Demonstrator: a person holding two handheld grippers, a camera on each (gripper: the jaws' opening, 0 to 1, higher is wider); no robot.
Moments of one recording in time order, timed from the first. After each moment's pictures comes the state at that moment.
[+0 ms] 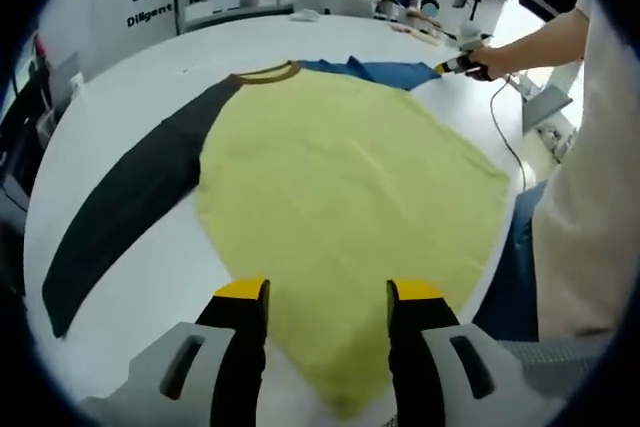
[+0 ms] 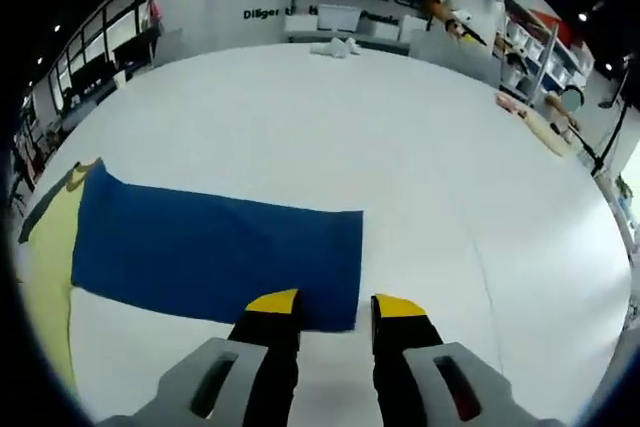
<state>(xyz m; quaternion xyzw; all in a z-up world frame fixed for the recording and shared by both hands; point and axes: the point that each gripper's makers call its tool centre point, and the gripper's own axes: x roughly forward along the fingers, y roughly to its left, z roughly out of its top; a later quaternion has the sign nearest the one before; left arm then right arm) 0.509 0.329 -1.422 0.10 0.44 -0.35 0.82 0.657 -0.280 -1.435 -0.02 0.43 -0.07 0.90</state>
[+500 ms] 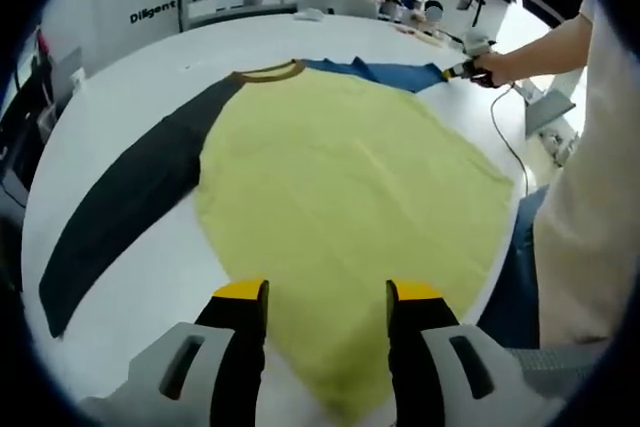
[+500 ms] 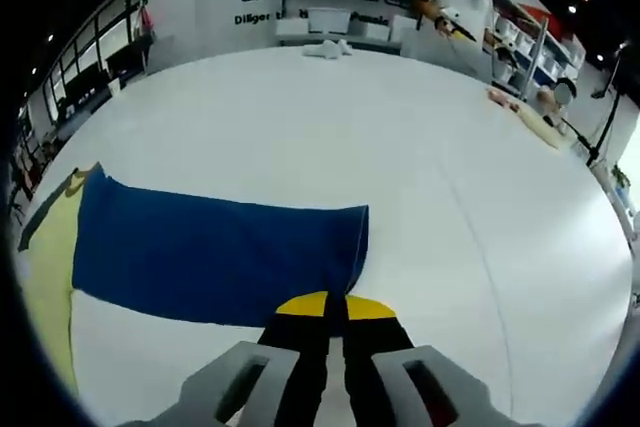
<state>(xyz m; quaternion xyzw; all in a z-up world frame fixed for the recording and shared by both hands) 0.512 0.325 -1.425 0.10 0.44 -0.35 0.82 0.642 -0.275 -1.435 -0.01 0.42 -0.08 0.91</state>
